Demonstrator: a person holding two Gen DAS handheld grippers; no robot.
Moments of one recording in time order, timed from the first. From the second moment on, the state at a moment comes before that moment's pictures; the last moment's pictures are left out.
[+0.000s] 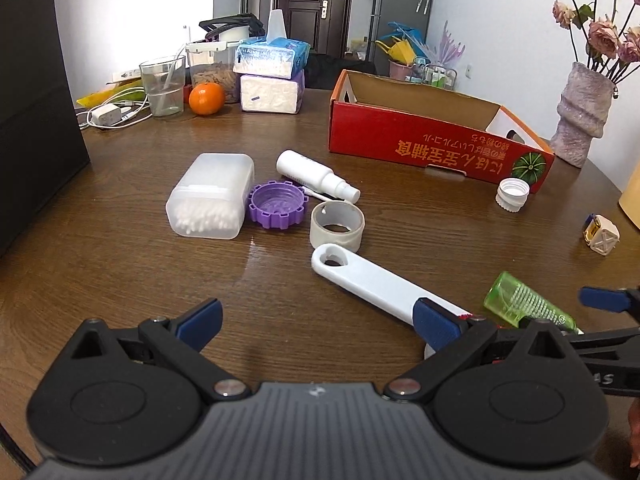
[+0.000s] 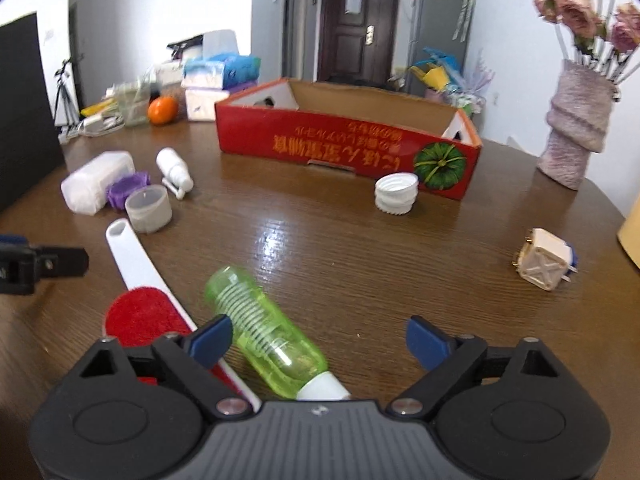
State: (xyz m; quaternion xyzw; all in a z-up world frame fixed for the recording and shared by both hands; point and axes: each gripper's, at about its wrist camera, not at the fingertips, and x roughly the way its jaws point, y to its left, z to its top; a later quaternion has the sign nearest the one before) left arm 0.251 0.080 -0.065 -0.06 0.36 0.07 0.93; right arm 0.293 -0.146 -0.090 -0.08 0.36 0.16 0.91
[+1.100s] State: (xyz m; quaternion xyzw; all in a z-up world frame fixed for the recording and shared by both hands) left arm 0.262 -0.028 -0.072 -0.05 0.41 0.12 0.90; right arm 0.269 -0.225 -0.092 0.03 0.29 0.21 0.93
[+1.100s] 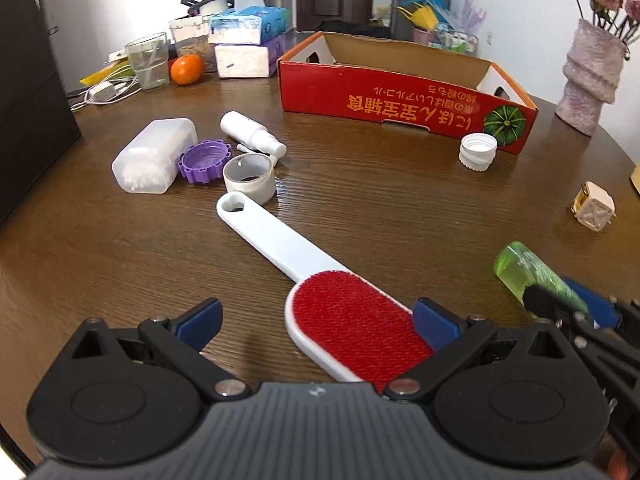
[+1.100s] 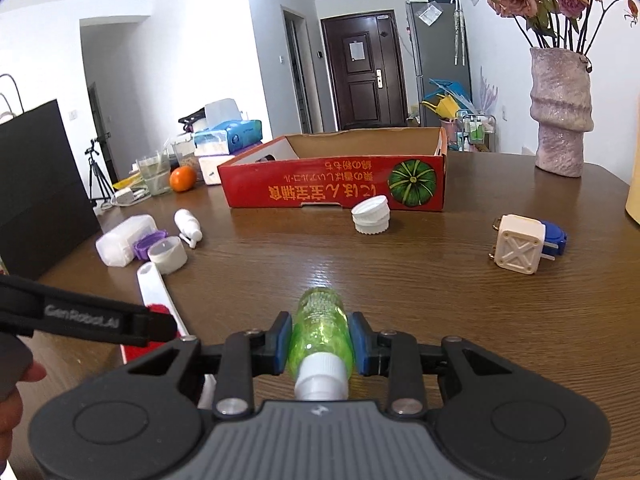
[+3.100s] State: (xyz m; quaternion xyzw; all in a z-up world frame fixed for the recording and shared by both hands) left arm 0.231 0.009 -0.087 -0.08 0.41 0.11 0.90; right arm 0.268 -0.215 -0.109 0.01 0.32 0.13 0.94
